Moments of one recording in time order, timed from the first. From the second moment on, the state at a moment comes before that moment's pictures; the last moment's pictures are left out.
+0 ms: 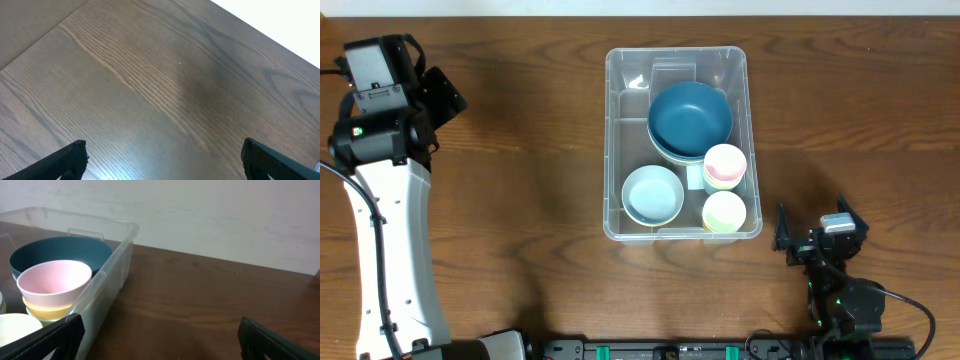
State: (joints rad) left arm 0.22 1.45 1.52 -0.92 -0.27 -0.38; right arm 0.04 0.01 0.01 -0.06 -0.05 -0.09
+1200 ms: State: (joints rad) left arm 0.03 0.23 1.14 -0.95 -0.27 -0.38; right arm 0.04 0.01 0.01 -0.06 -0.05 -0.09
